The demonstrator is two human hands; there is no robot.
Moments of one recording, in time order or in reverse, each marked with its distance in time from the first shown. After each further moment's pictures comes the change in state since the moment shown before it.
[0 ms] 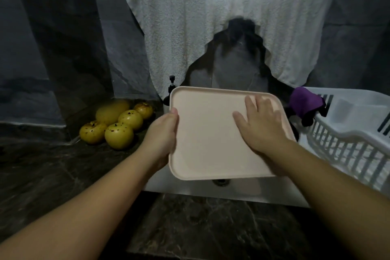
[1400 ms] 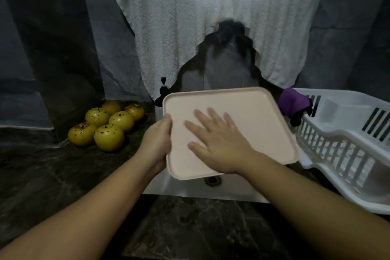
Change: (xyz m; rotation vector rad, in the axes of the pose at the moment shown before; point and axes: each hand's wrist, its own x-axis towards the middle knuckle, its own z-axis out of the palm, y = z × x) left_hand -0.002 -0.011 0.014 -0.206 -0.036 -0.138; right_hand -0.035 -0.044 0.020 -0.117 -0.068 -0.578
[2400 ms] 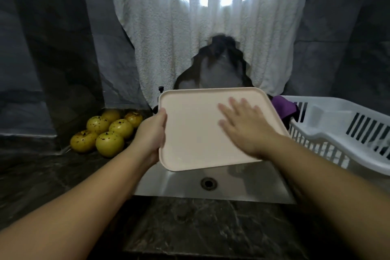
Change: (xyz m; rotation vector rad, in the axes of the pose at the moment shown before) left_hand 0.000 0.031 0.005 -0.015 0.033 0.063; right_hand -0.019 0.054 -0.063 -0.012 -0.048 0.257
